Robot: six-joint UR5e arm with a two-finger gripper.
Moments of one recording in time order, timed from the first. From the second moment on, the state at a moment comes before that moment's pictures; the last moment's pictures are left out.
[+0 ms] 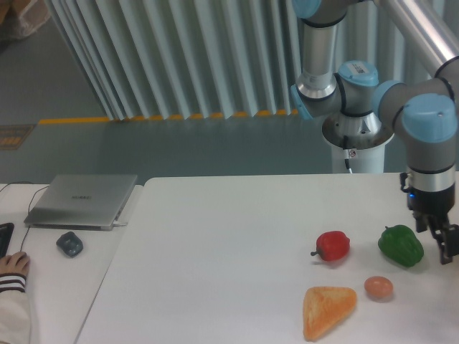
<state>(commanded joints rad) 2.54 -1.92 -1.48 -1.15 1.62 1.69</state>
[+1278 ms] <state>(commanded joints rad) 2.77 -1.97 -1.43 -1.06 1.63 2.08</state>
